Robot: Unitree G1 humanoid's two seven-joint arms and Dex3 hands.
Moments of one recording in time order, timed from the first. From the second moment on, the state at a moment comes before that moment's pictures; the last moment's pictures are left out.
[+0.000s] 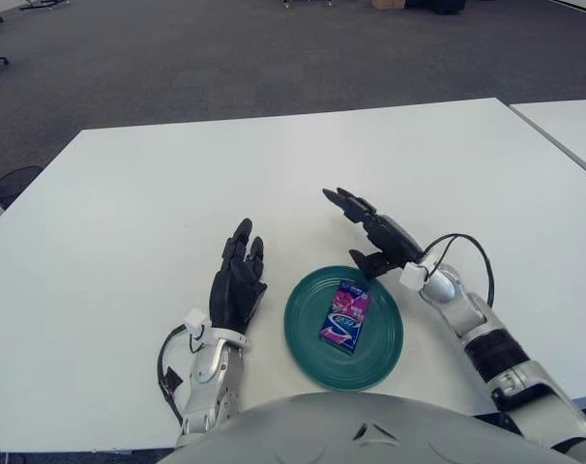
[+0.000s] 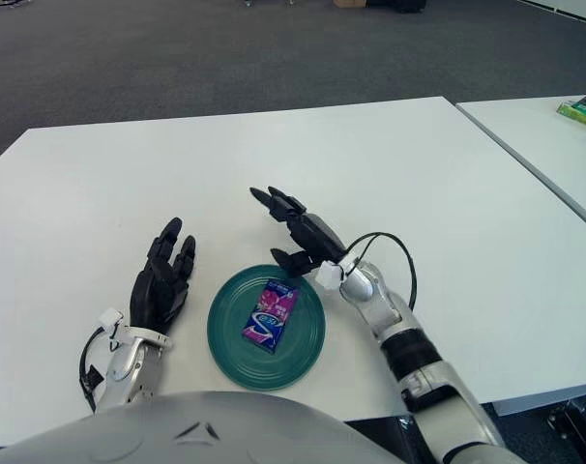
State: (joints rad) left arm 0.38 -0.12 -0.10 0.02 -0.32 -0.33 -0.19; right arm -0.11 -0.28 0.32 0.30 -0.17 -0.63 0.11
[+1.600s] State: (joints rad) left arm 0.40 -0.12 -0.07 0.02 -0.22 -0.35 -0.13; right arm 0.21 -0.06 0.01 0.02 0.12 -0.14 0.07
